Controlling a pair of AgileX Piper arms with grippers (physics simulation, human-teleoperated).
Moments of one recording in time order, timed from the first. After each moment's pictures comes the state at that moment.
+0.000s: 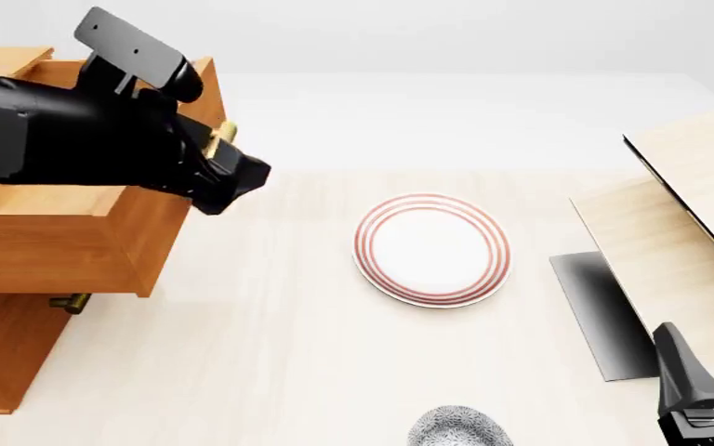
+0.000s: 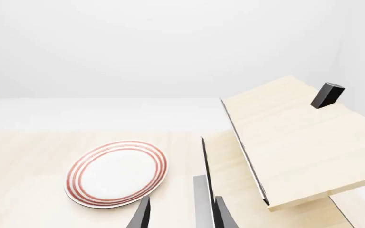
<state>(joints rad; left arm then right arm) -0.55 1.17 -1.20 0.69 0.17 0.00 0.01 0.00 0.00 0.00</state>
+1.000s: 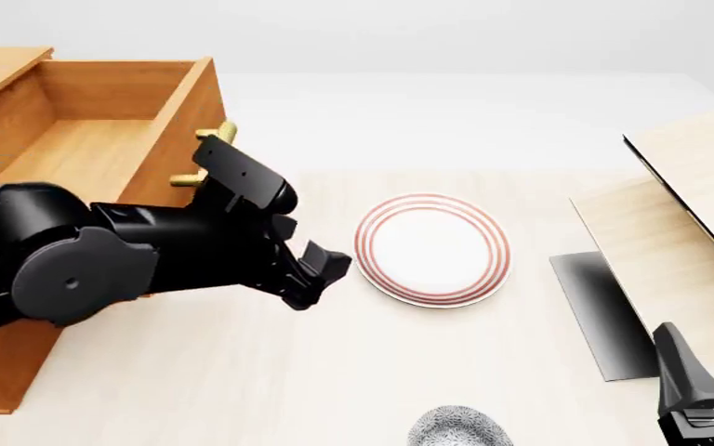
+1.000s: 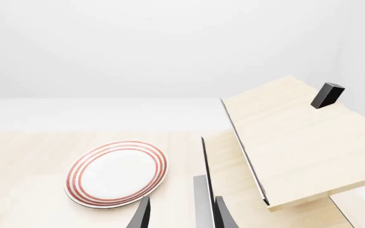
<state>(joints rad) -0.76 1.24 -0.95 0.41 -0.02 0.00 0.01 0.00 0.00 0.00</state>
